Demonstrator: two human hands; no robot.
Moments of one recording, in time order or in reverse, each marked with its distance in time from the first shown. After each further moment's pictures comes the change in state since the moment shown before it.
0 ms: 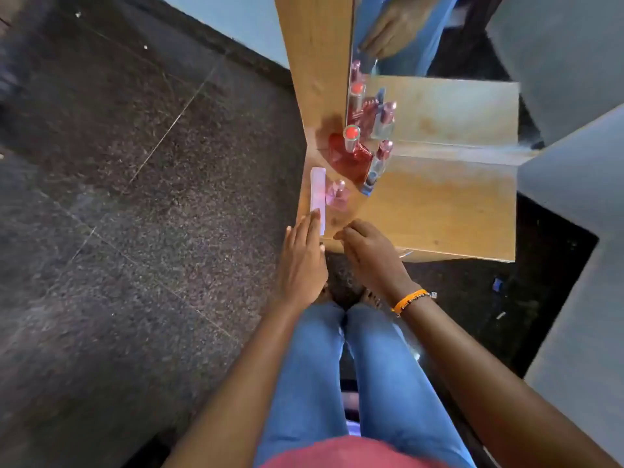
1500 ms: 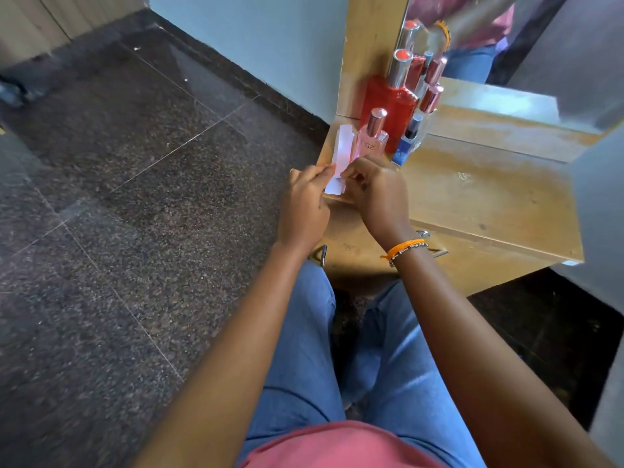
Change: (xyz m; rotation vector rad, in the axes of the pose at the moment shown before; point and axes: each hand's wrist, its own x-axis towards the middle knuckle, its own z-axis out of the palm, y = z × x) left_hand 0.029 -0.056 0.066 -0.190 0.506 0.100; right_hand 0.036 0.027 0.062 -0.022 0.387 -0.172
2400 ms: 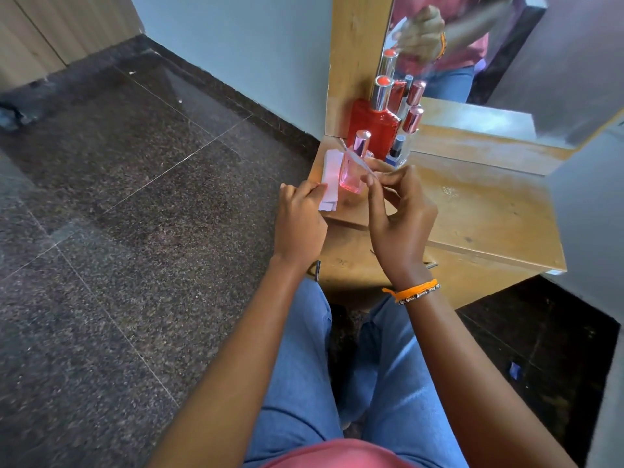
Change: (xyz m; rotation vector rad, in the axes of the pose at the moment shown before) left_hand 0.004 0.010 0.000 0.156 0.050 0.039; right_hand -0.021 -0.030 -0.041 0.341 0.422 0.079
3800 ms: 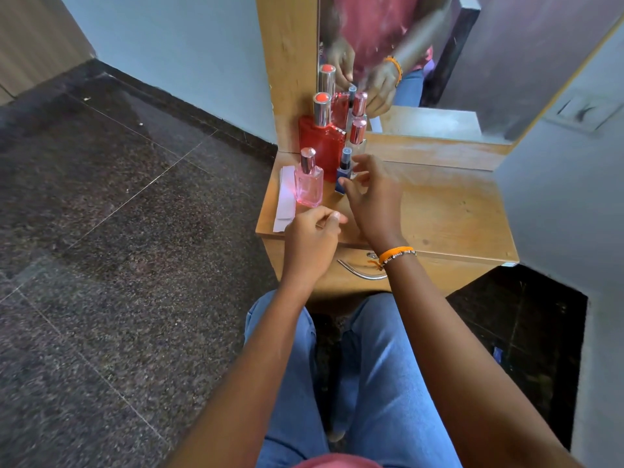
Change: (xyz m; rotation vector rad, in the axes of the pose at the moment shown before) left_hand 0.001 0.077 0.000 -0.645 -0.239 -0.347; right_hand 0.048 0.066 -0.009 -0.313 -0.152 0.238
